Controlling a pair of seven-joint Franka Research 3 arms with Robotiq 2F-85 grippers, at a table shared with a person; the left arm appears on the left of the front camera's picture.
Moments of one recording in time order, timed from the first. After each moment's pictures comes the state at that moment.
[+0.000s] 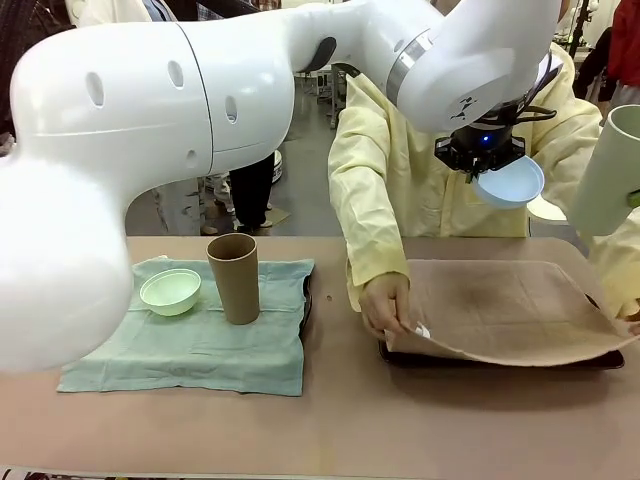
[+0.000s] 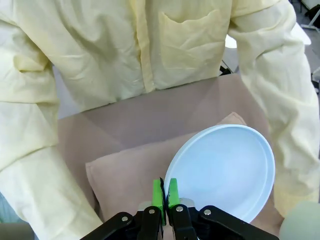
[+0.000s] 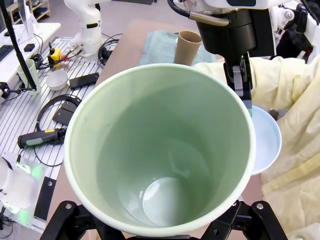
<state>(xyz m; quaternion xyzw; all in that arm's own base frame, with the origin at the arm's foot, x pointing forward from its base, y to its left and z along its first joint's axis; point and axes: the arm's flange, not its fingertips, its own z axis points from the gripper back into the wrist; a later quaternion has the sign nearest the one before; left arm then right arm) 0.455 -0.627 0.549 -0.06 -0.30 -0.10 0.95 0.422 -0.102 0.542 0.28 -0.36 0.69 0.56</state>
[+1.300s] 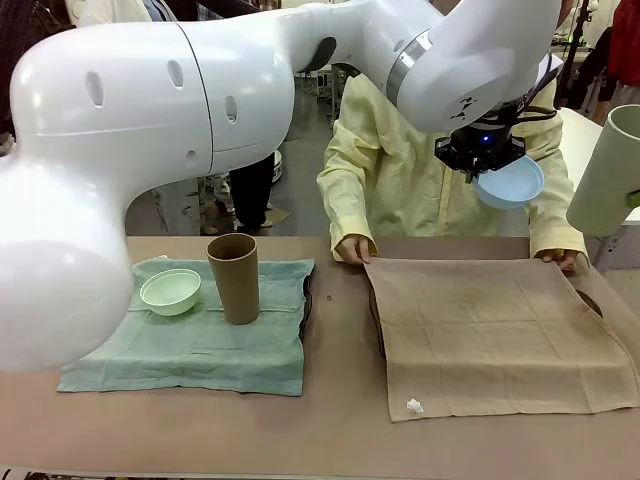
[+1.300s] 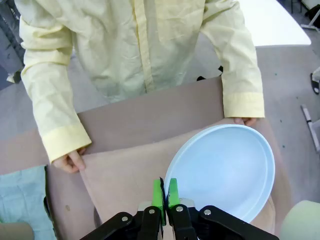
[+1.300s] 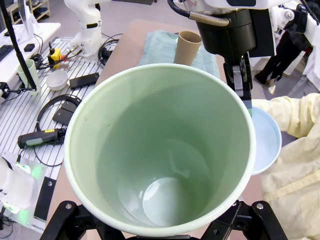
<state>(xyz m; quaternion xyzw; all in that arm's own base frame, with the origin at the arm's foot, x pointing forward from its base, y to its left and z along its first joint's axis) 0.455 -0.627 0.549 -0.06 -0.30 -0.10 0.95 0.422 -0.102 0.542 0.28 -0.36 0.69 0.56</state>
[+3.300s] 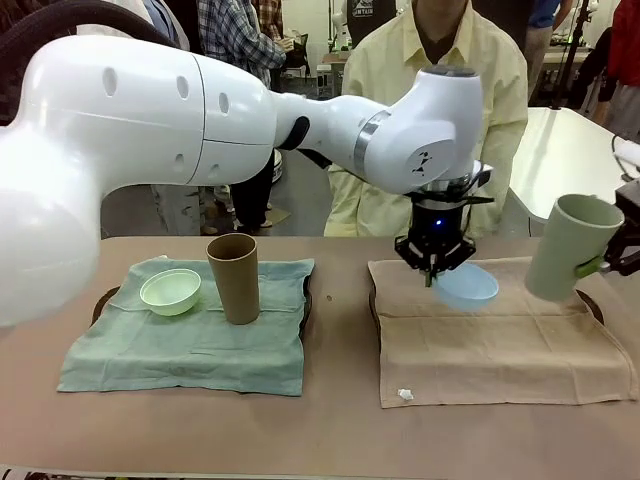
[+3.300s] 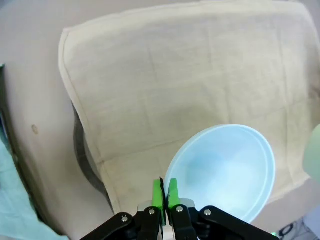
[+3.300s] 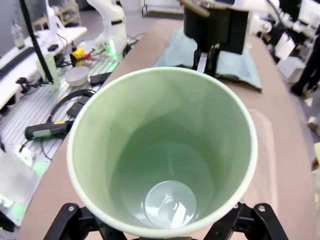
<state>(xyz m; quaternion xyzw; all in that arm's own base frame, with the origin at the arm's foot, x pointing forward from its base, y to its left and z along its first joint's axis) 0.459 -0.576 0.405 -0.04 -0.04 -0.07 1.00 0.482 -0.087 0.378 0.39 -0.32 0.69 0.53</state>
